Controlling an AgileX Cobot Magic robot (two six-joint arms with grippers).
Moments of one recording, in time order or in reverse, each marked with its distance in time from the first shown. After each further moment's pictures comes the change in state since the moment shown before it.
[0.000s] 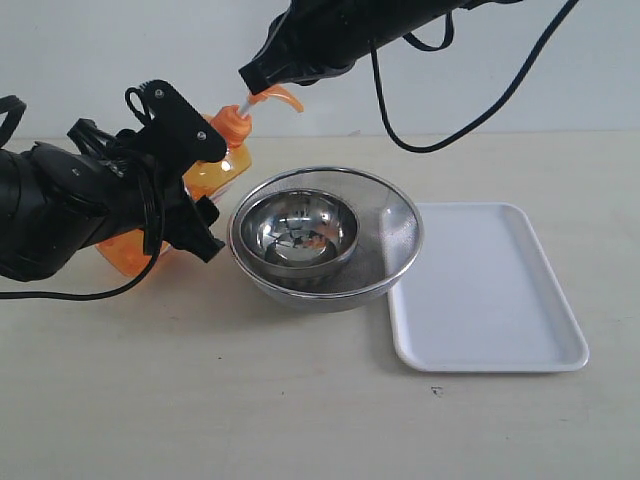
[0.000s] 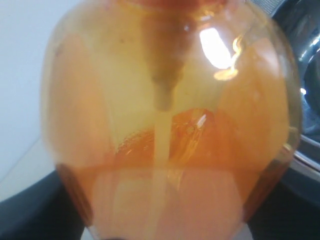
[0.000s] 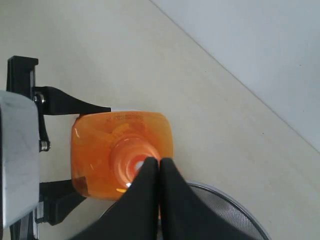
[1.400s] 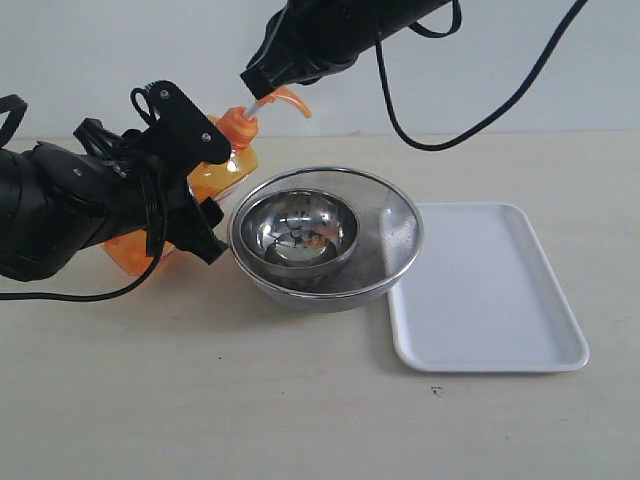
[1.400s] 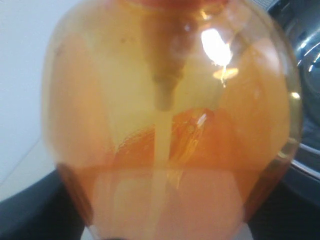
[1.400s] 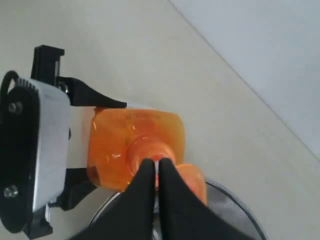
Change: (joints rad) left arm 0.000 0.000 0.001 0.011 0.011 0.006; right arm 0.014 -0.048 0.000 -0.079 0.037 0.010
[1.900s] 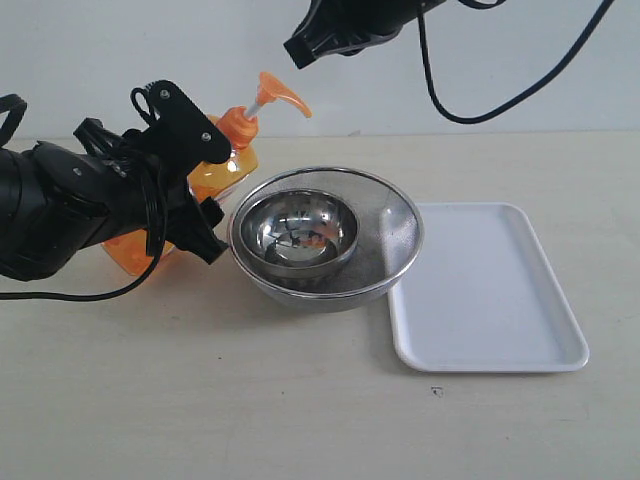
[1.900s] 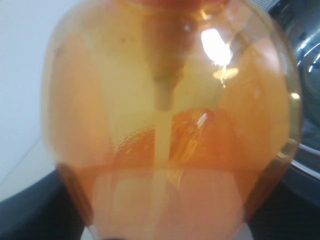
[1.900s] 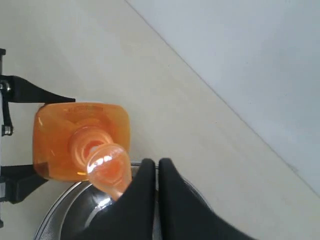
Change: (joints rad) left arm 0.000 0.000 0.000 0.000 0.002 0.000; right arm -0.069 -0.030 0.002 -0.067 -0.021 0.051
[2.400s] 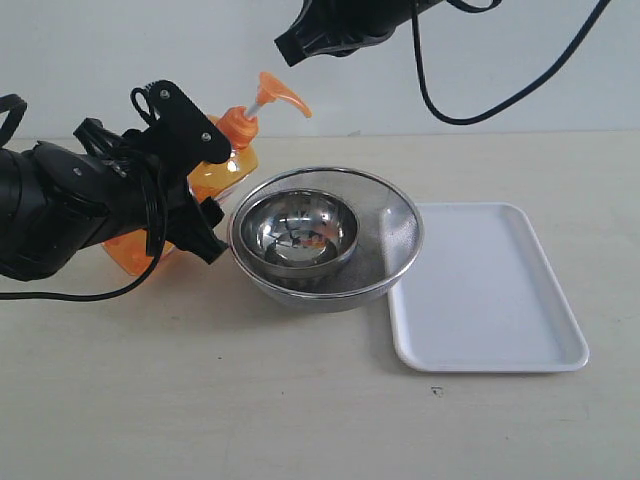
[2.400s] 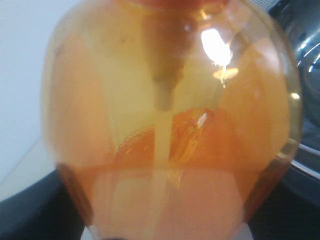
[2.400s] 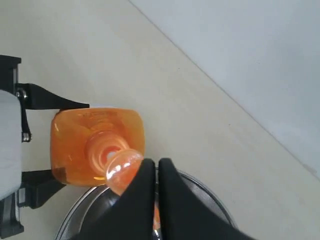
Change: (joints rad) left arm 0.000 0.000 0.000 0.000 0.000 0.000; right arm 0.010 0.004 -0.002 0.036 0.014 0.009
